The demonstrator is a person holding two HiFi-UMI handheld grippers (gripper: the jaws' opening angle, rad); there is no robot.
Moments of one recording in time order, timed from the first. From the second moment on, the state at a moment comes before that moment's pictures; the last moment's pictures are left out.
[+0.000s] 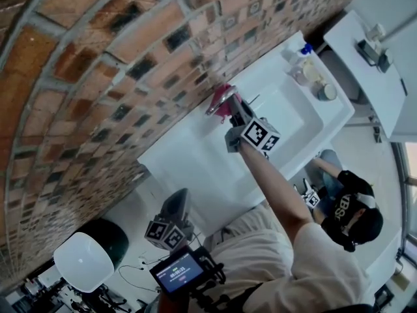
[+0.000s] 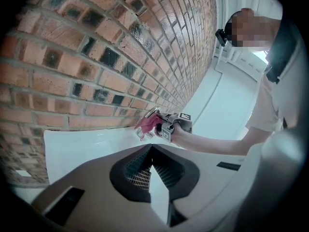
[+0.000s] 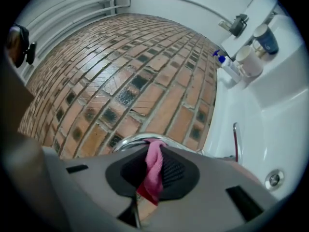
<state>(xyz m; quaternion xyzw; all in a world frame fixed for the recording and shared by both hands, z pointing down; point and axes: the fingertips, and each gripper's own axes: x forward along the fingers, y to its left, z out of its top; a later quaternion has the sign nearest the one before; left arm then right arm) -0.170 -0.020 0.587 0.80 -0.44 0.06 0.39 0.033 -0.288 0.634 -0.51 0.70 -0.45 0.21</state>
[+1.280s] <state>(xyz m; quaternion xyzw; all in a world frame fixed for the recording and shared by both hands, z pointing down) -0.155 -0.006 0.590 0.80 -0.44 0.06 0.40 -0.077 -0.214 0.661 -0.34 0.86 -0.38 0.07</state>
